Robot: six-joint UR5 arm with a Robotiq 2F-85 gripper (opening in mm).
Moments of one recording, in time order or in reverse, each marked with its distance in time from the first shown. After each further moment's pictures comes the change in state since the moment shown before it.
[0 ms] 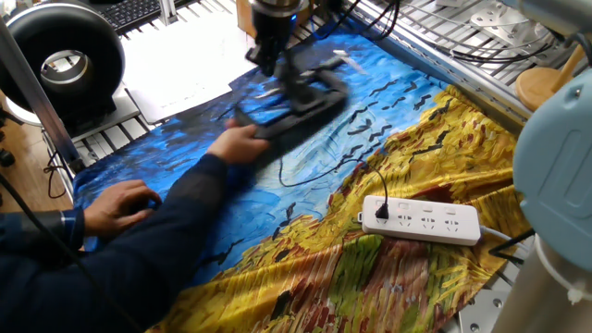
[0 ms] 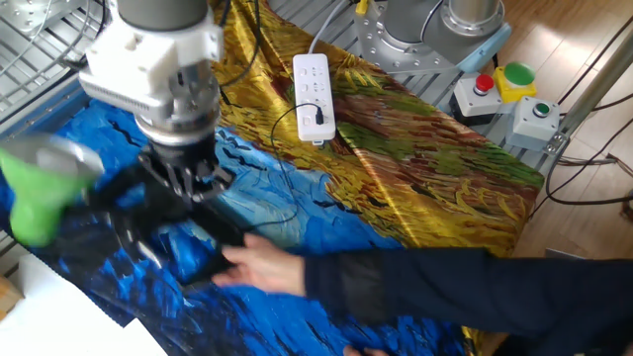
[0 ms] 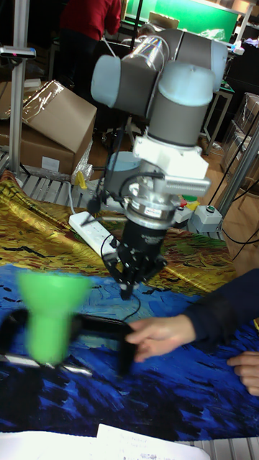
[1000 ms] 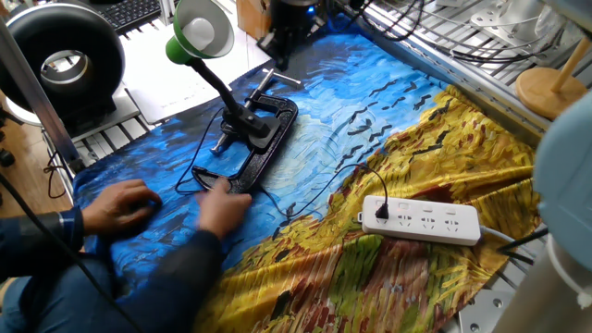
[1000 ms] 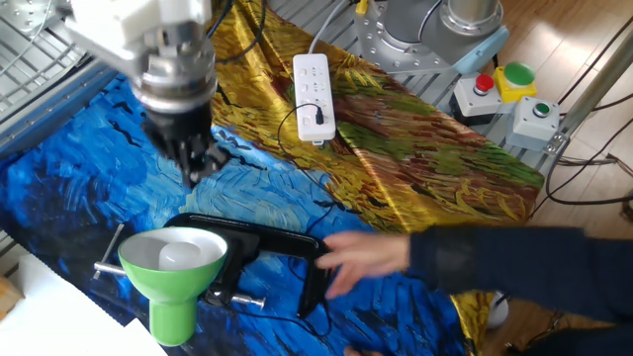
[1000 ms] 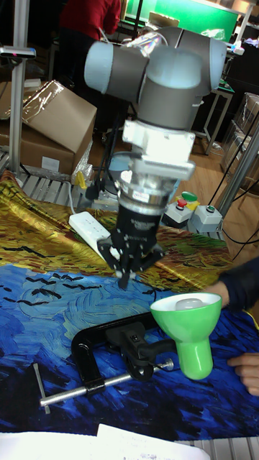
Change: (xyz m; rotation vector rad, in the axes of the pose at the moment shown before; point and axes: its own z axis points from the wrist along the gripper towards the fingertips) arm 0.001 0.002 -0.008 -0.038 -0.032 0.200
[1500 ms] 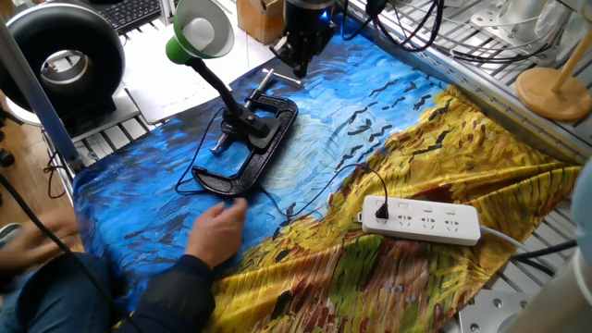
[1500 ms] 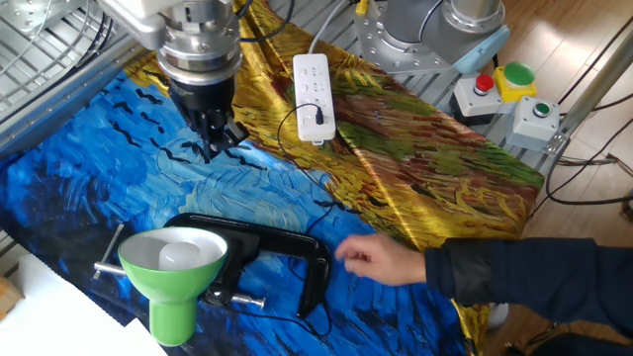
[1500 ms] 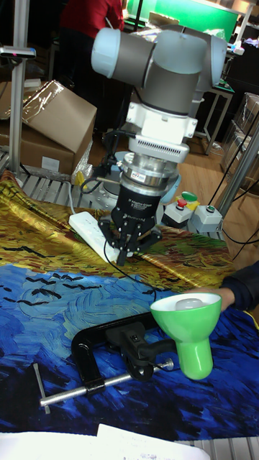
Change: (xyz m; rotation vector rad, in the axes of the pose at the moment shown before) arm 0.047 -0.006 -0.025 0.031 0.054 0.164
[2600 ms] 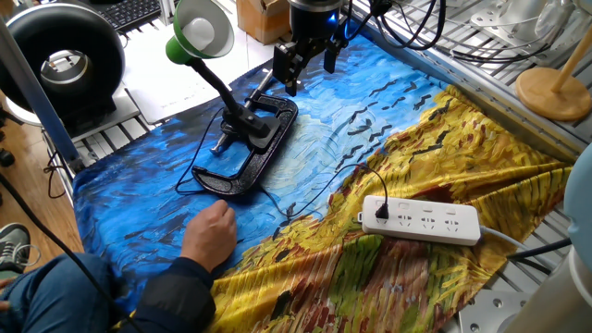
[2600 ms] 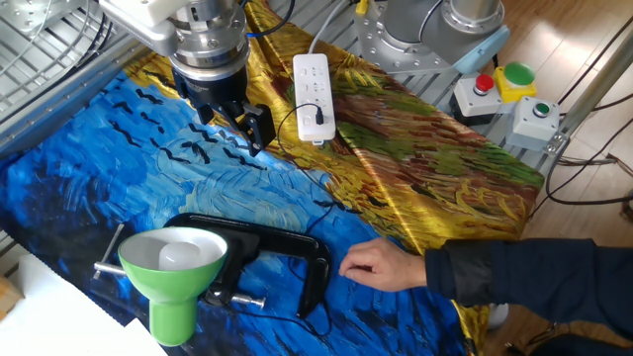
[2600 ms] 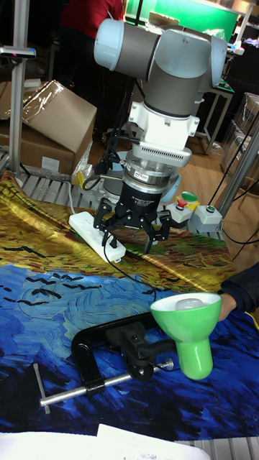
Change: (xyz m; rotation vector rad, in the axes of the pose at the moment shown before) arm 0.045 0.003 -0.006 0.006 0.144 -0.038
